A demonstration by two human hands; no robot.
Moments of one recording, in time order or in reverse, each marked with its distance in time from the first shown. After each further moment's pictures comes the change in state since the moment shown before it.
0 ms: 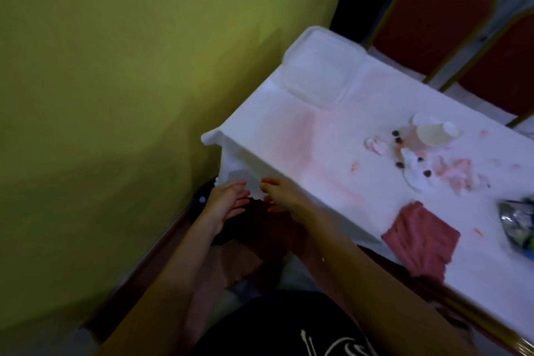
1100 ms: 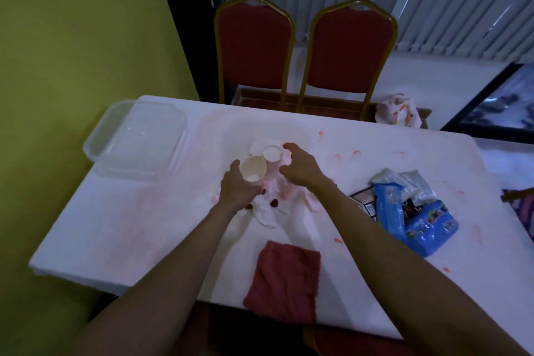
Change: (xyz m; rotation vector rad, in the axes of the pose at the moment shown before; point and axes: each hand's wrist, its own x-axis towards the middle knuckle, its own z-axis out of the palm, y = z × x) left_hand 0.023 0.099 0.454 0.837 -0.149 0.507; right_hand -0.010 0.107 -0.457 -0.197 0.609 -0.152
